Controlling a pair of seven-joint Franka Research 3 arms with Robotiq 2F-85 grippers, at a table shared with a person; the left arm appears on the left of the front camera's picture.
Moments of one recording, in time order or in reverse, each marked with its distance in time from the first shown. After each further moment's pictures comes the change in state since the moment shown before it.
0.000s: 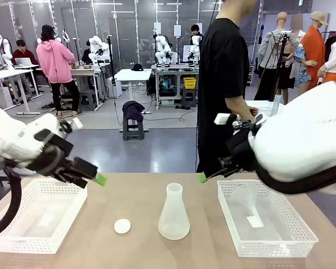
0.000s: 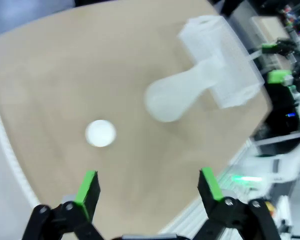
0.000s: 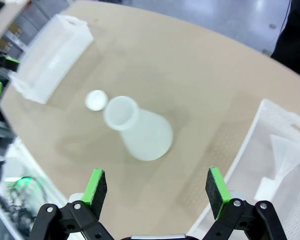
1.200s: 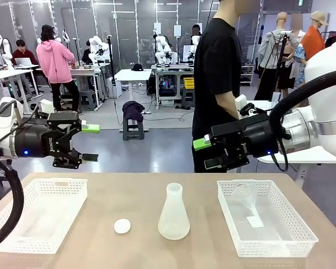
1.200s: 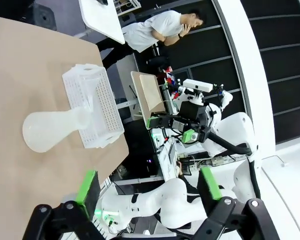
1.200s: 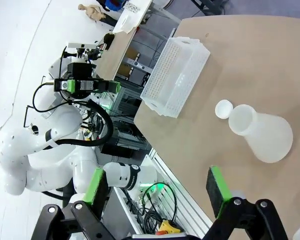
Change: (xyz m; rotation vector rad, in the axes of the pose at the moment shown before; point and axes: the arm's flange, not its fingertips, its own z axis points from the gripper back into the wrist) left arm 0.013 0.009 0.025 -0.580 -0.193 0.419; right arm 0.011 -0.011 0.020 0.607 -0.035 -0.336
